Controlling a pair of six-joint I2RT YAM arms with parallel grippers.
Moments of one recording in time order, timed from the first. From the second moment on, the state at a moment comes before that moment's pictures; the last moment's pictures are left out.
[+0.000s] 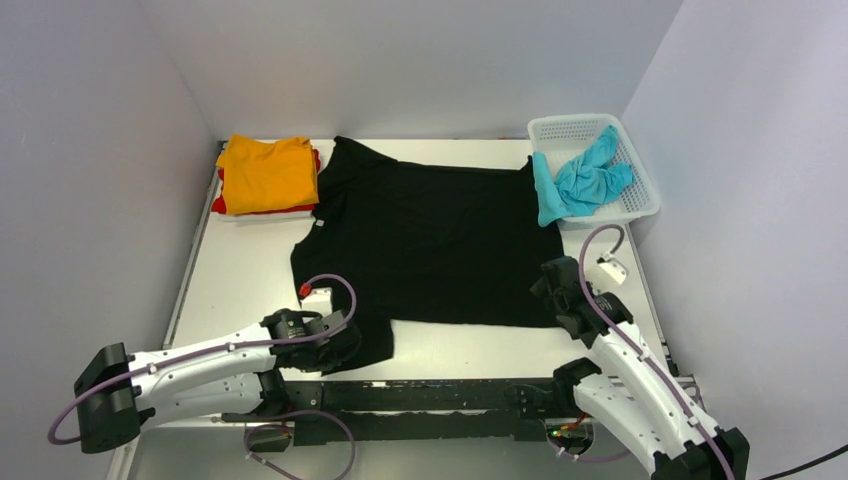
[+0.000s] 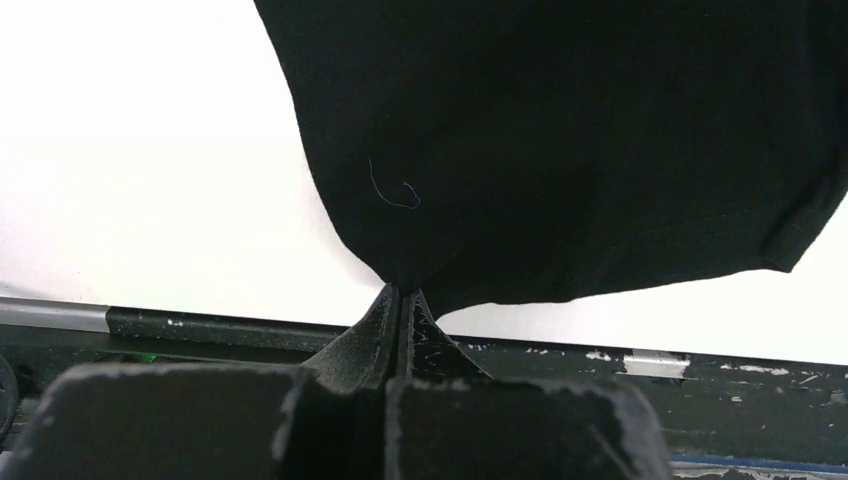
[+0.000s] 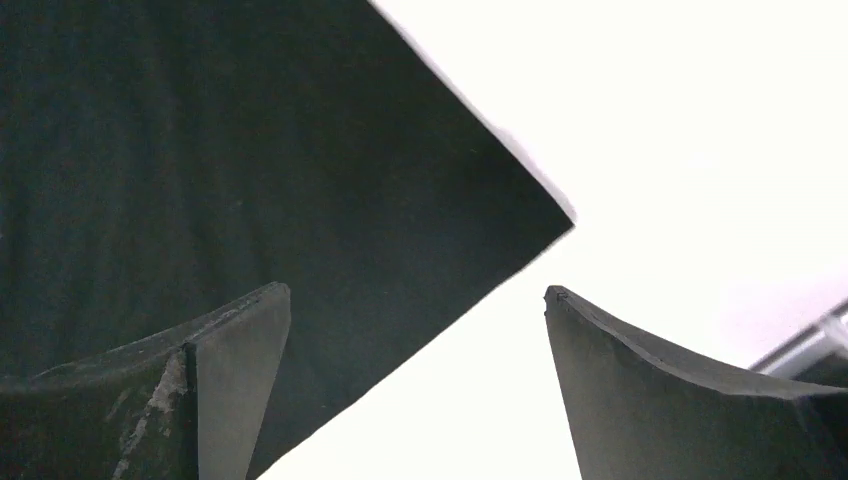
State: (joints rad) left arm -1.09 0.92 0.51 -0.99 -0.36 -1.19; right arm 0.38 0.75 0.57 -0.85 0.58 1.04
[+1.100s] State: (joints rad) left arm -1.09 0.86 0.48 -0.83 -0.32 -1.11; right arm 0.27 0.94 0.38 -0.60 0.46 1.15
